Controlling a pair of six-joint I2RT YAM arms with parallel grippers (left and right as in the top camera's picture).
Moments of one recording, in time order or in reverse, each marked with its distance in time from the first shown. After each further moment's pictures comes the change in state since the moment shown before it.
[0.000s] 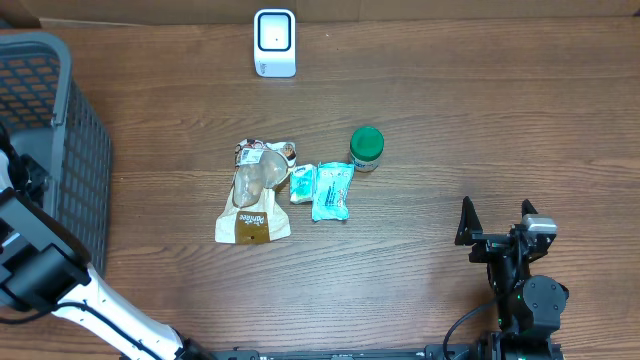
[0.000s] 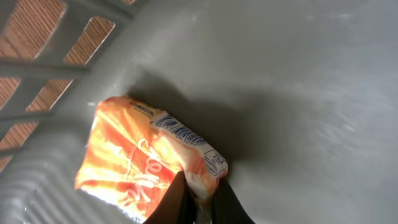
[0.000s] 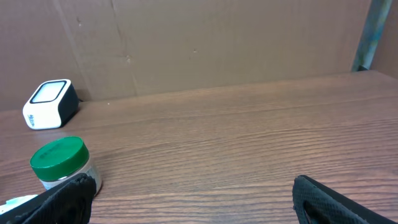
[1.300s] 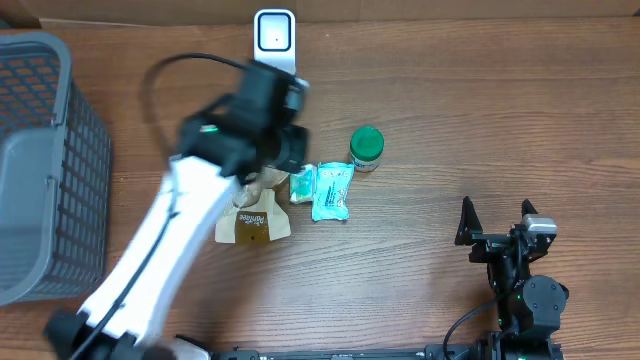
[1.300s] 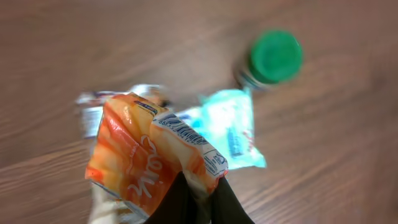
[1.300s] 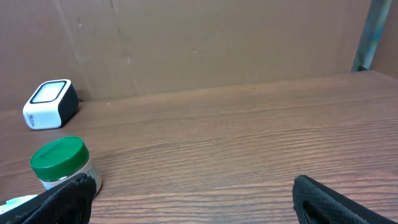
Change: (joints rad) left arm -1.193 -0.614 -0.257 -0.063 0.296 -0.015; right arm 0.000 0.000 0.000 0.000 0.000 0.000
